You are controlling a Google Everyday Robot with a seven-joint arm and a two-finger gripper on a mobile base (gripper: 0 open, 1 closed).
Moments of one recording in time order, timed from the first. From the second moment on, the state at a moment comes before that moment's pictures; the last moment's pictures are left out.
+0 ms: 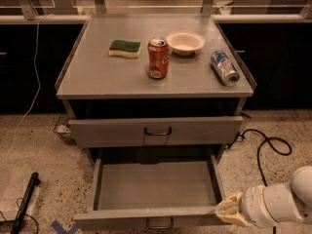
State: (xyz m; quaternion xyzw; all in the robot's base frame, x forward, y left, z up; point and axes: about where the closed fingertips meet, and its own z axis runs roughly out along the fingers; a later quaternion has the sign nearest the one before) arm 0.351 -0.202 0.576 -0.54 0.78 0.22 0.24
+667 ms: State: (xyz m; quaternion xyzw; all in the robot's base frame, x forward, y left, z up) arm 0.347 -0.195 0.559 -0.53 0.78 0.23 0.23
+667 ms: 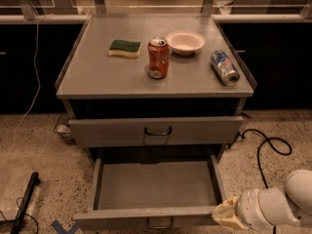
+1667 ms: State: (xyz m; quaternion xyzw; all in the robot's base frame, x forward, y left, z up) arm 0.326 -0.167 0.460 -0.51 0.80 0.27 0.18
